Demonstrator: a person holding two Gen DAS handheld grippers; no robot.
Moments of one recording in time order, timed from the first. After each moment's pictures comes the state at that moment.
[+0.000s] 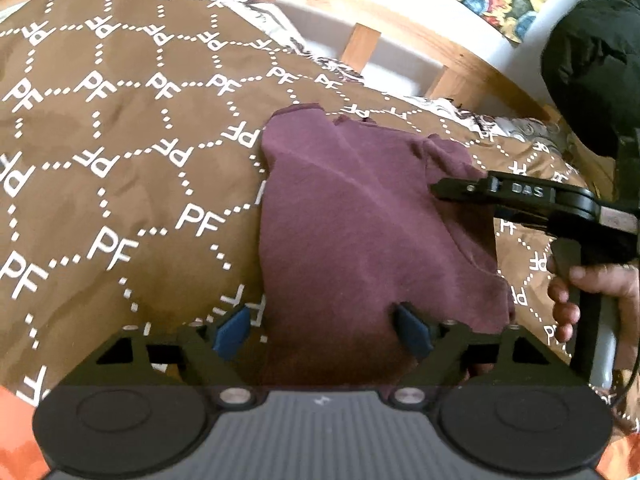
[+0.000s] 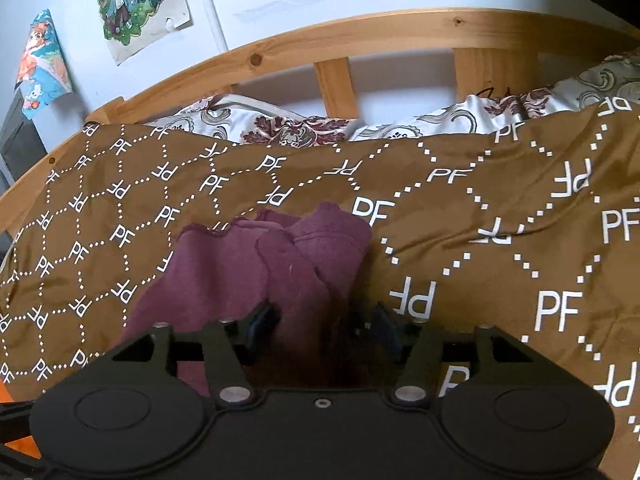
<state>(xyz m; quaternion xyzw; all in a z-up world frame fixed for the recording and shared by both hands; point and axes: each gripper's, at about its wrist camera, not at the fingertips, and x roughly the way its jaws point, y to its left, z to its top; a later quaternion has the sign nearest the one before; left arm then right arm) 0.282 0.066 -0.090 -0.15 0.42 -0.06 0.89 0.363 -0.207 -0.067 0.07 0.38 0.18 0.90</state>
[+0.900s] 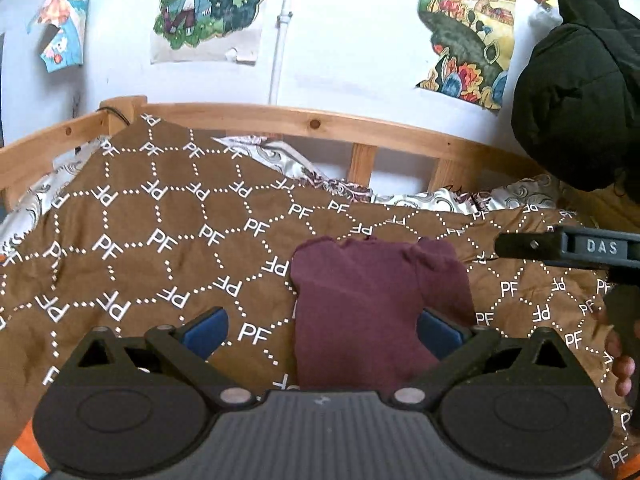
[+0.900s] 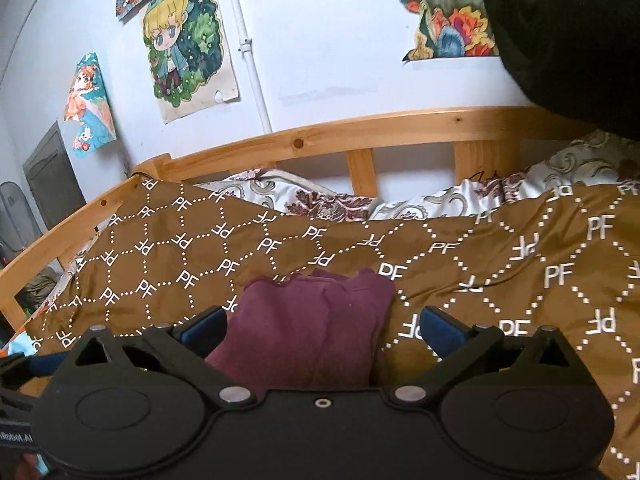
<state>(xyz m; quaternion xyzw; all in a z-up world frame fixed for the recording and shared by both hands) 0.224 0.045 0.000 -0.05 0.28 0.01 0.96 0.270 -0.222 0.020 0.08 0.29 0.18 0.94</state>
